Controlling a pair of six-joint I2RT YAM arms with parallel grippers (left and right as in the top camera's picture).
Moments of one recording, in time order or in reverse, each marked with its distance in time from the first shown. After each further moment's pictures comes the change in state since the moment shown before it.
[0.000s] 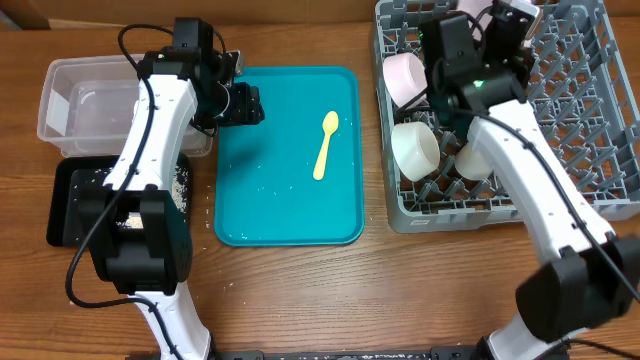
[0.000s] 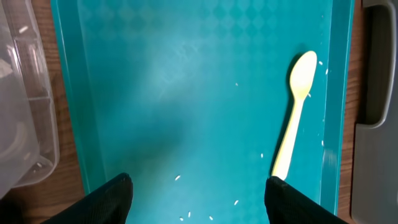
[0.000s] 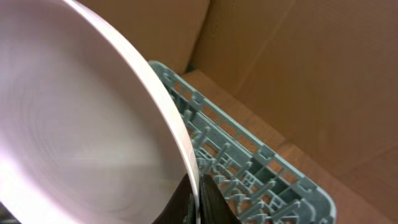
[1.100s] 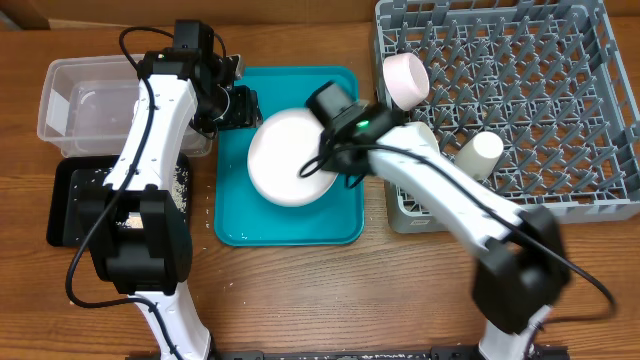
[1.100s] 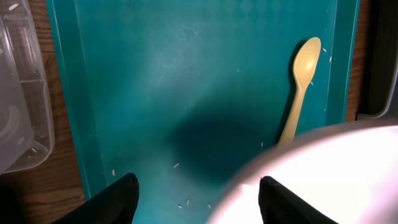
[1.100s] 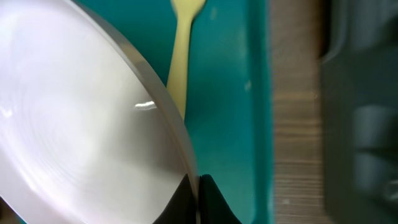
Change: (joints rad) left arm 0.000 0.000 0.000 -0.042 0.003 0.000; right arm 0.342 0.124 -0.012 -0.214 -1.066 0.215
